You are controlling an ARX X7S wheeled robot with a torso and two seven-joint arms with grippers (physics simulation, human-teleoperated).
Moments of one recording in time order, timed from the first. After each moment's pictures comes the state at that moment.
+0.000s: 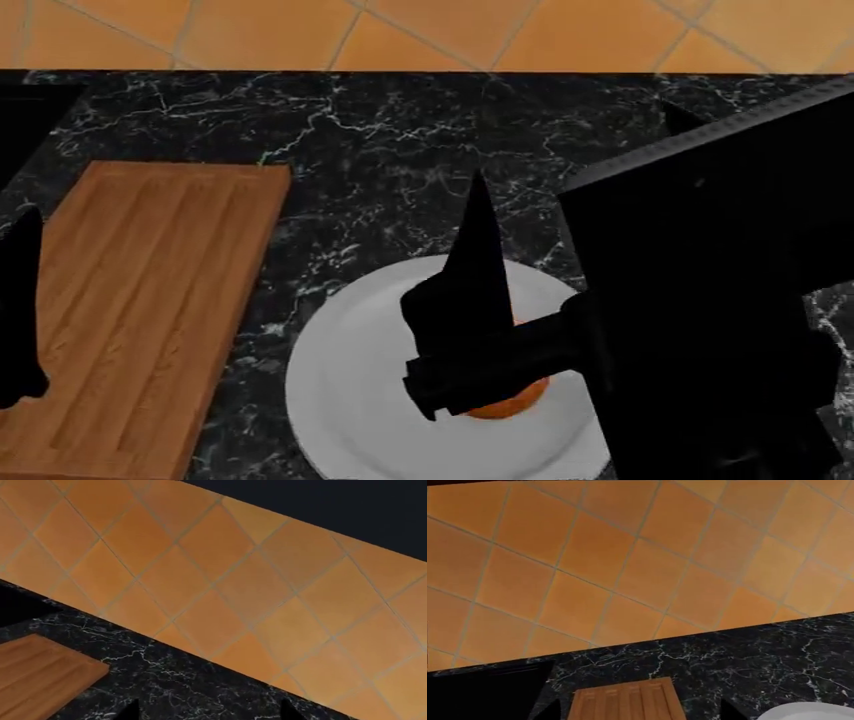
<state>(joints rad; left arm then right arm) -0.74 -0.55 -0.32 0.84 -1.56 -1.42 -0.85 1.15 0.64 -0.14 -0.75 1.93 1.37 1.31</state>
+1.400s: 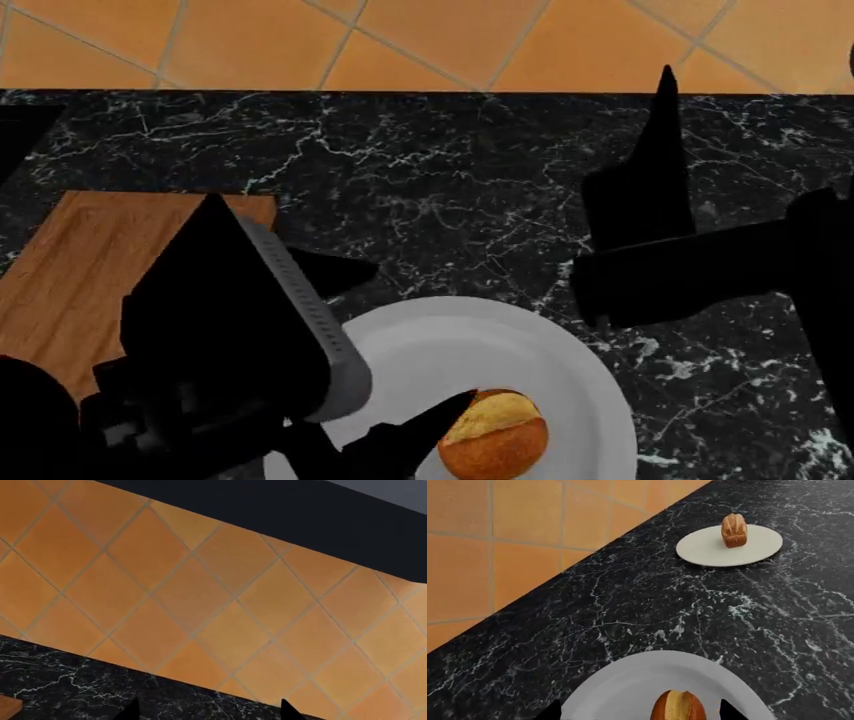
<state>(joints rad) -1.05 -0.30 0.42 0.52 -1.25 -1.38 -0.32 1.34 0.89 -0.17 -0.65 2.09 1.27 1.36</state>
